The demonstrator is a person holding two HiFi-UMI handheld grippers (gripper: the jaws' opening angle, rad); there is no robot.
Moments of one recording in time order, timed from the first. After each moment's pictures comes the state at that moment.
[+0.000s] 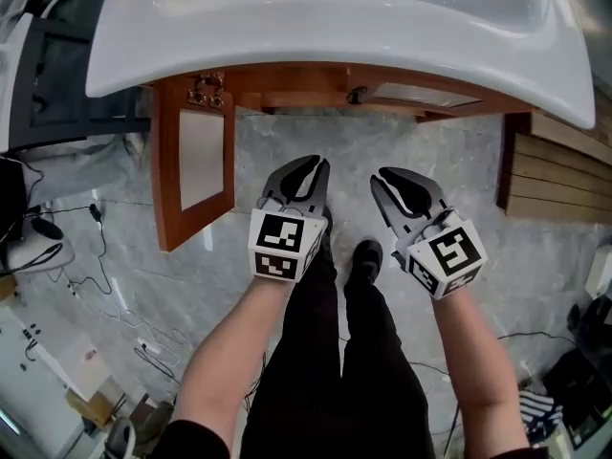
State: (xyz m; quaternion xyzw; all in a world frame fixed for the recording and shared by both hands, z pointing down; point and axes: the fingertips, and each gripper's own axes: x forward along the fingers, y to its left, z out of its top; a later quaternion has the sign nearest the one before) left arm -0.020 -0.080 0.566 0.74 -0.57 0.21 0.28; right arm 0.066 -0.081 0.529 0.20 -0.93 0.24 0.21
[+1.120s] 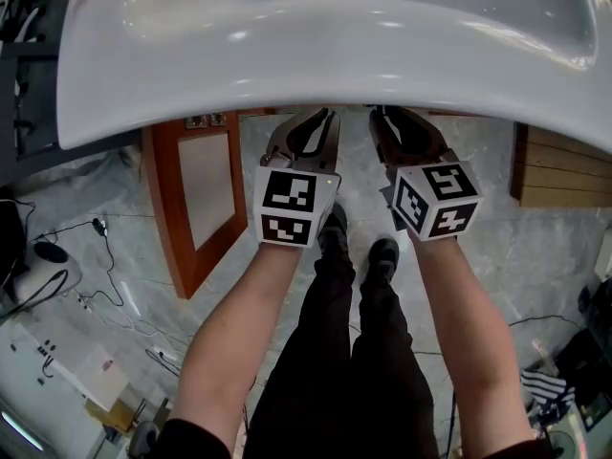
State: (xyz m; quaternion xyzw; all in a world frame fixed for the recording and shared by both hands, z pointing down) left arm -0.069 -0.180 0.592 0.76 -0.56 0.21 0.26; right arm 0.003 -0.201 0.595 0.35 -0.87 0.28 0.22
